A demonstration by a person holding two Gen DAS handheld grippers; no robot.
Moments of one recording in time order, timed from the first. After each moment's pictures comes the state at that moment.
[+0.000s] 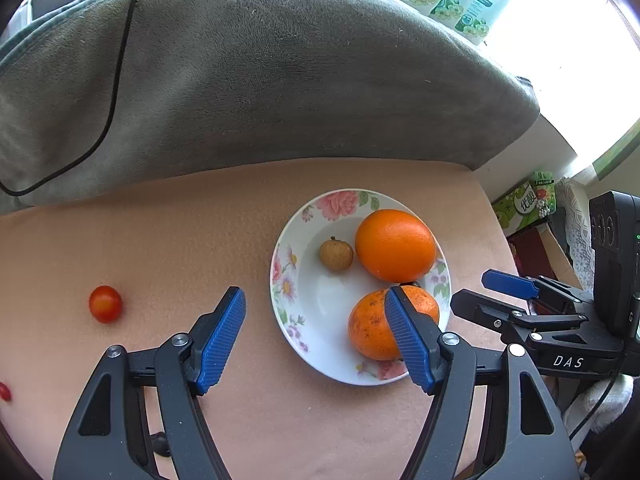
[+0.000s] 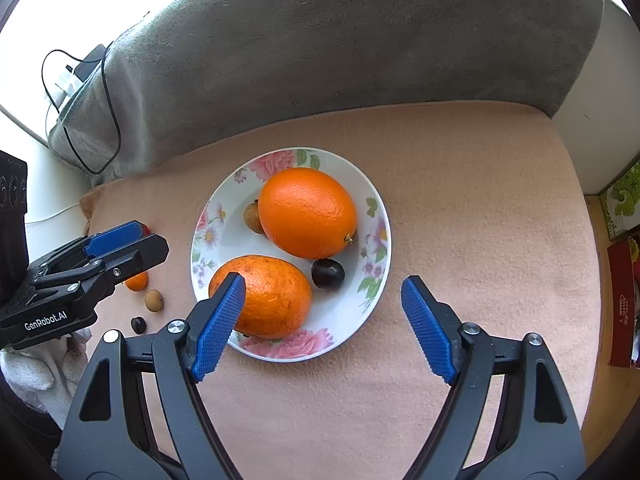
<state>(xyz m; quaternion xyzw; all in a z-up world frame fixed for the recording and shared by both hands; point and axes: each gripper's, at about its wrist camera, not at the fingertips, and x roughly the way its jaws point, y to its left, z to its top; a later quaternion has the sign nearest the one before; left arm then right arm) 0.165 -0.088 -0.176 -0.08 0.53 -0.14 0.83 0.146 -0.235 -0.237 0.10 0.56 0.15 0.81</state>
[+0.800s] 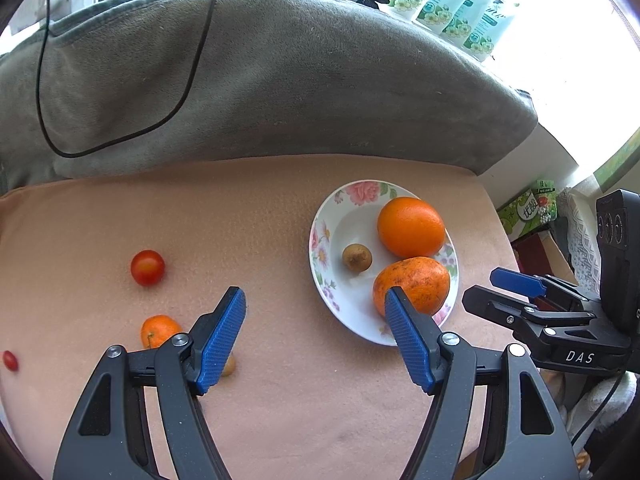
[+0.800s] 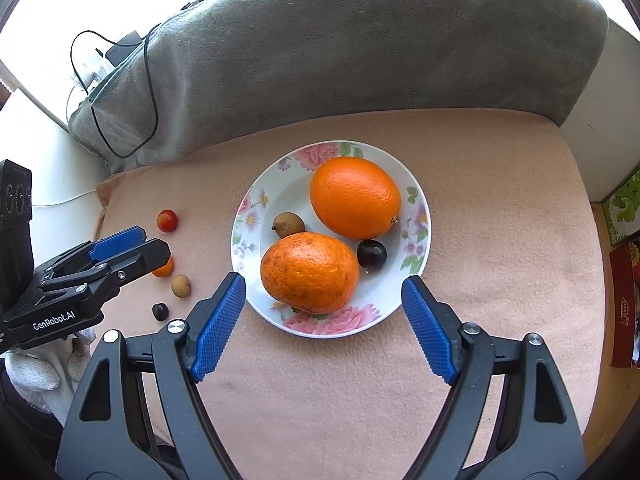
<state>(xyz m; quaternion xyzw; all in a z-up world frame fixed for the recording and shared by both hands) 0.132 -0.058 -0.166 -0.10 0.52 -0.11 0.84 0.117 -0.203 -0.214 0.08 0.55 0.17 0.81</state>
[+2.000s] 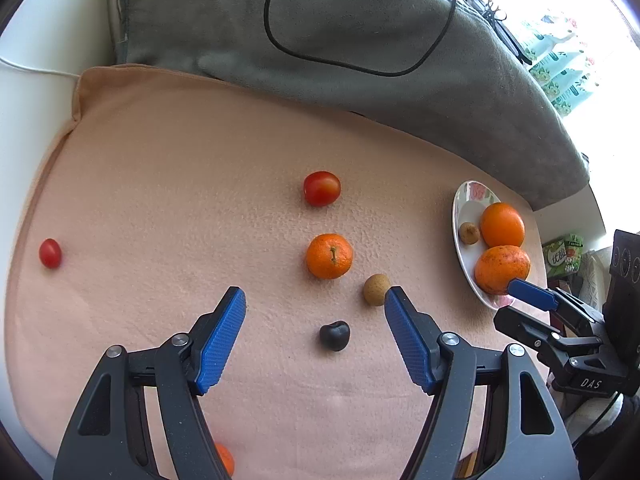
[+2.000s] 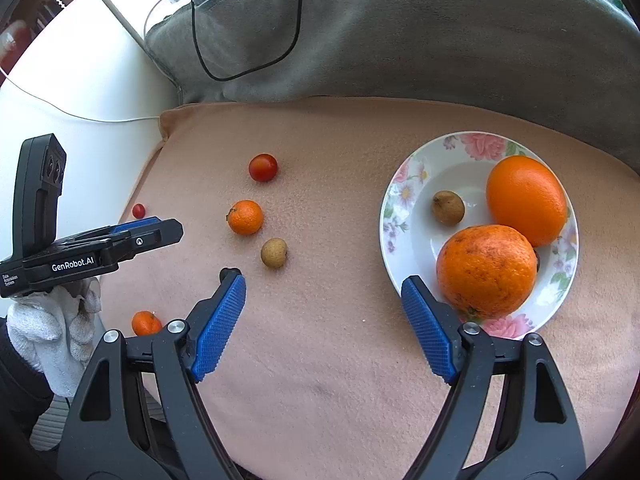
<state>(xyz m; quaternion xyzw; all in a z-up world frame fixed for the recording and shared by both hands) 0.069 0.068 -0.201 -0.20 0.54 -0.01 0.82 0.093 -0.084 -0.226 0.00 0.54 0.30 0.78</state>
